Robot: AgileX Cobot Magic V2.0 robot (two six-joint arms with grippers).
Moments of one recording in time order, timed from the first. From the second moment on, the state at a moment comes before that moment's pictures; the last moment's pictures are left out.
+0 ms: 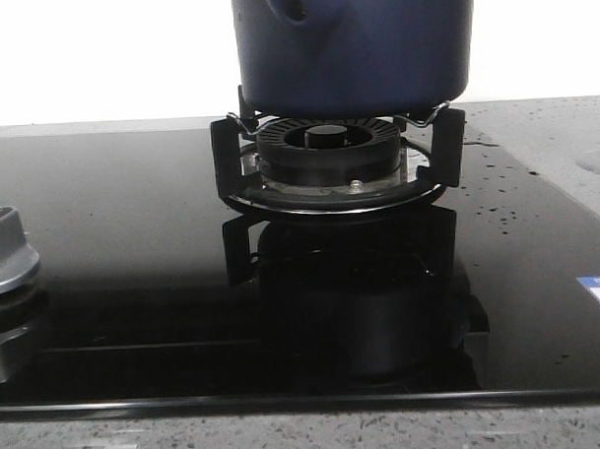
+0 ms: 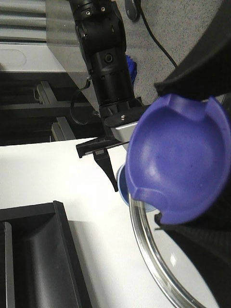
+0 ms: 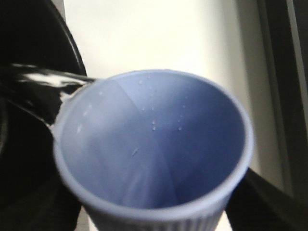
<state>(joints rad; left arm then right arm) -0.21 0.90 -1.01 -1.46 0.82 1.47 0.38 1.33 -1.09 -1.28 0.04 -0.09</state>
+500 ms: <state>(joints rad) -0.21 0.90 -1.01 -1.46 0.82 1.47 0.38 1.33 -1.15 -1.75 0.06 -0.09</state>
